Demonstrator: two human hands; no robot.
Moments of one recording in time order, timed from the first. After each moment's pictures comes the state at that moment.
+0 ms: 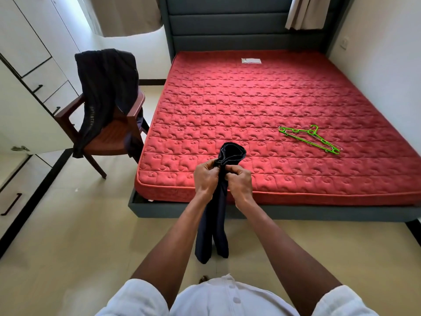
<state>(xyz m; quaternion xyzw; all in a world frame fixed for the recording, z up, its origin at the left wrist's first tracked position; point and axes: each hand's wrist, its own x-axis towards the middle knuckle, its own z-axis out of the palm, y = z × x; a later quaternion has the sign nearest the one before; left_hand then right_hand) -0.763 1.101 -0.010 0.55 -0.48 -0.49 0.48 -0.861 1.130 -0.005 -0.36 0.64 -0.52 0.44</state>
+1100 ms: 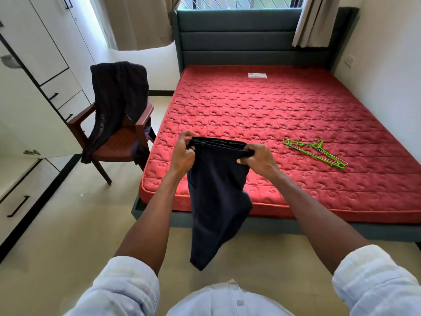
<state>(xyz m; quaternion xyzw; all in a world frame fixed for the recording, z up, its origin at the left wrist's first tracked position) -0.691 1.038 0.055 0.52 -0.59 -0.37 0.49 -0.937 1.062 0.056 -0.65 0.65 -0.33 0.24</state>
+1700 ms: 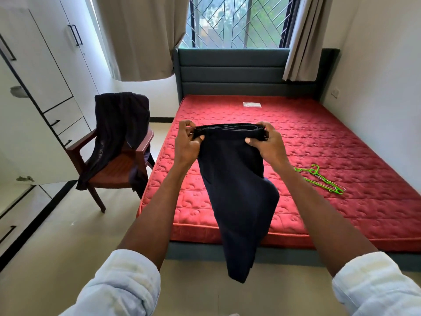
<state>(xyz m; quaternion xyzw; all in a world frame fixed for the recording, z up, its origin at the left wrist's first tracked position) -0.699 0.985 0.140 0.47 -0.59 -0.30 0.58 -0.936 1.010 0.149 -0.56 0.57 -0.54 0.26</state>
